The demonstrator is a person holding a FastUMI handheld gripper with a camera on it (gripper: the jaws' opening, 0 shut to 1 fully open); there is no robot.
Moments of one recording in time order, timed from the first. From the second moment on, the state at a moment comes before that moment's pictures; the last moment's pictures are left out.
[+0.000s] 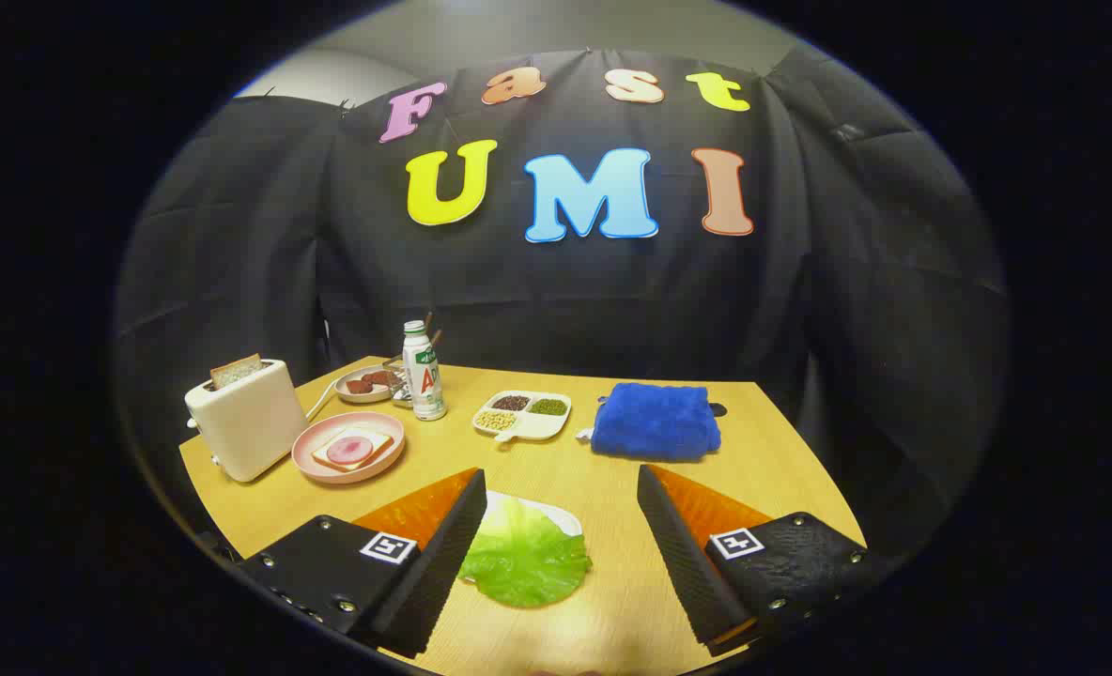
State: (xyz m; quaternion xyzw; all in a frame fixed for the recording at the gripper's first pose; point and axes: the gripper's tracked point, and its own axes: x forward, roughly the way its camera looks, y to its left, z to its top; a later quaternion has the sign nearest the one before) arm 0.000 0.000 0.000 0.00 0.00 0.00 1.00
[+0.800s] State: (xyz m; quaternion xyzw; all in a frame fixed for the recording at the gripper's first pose) arm 0.035 0.036 -0.043 -0.02 0.09 0.03 0.99
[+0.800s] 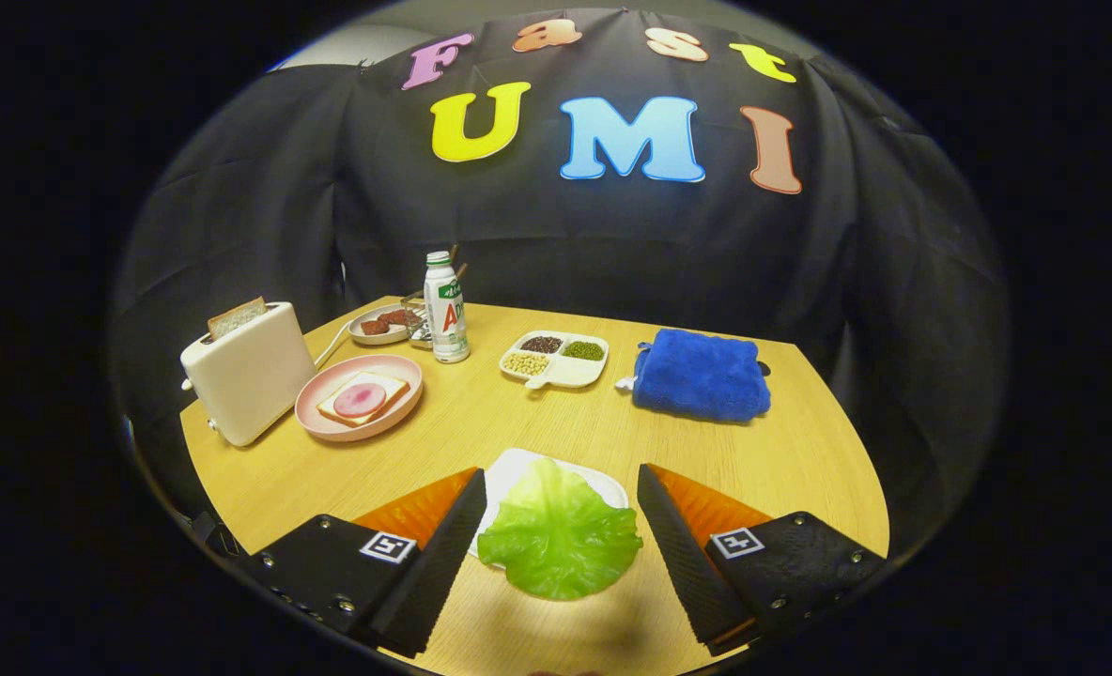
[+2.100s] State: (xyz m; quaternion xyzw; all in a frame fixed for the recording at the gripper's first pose) arm 0.094 0.037 -0.131 -0.02 0.30 0.03 0.95
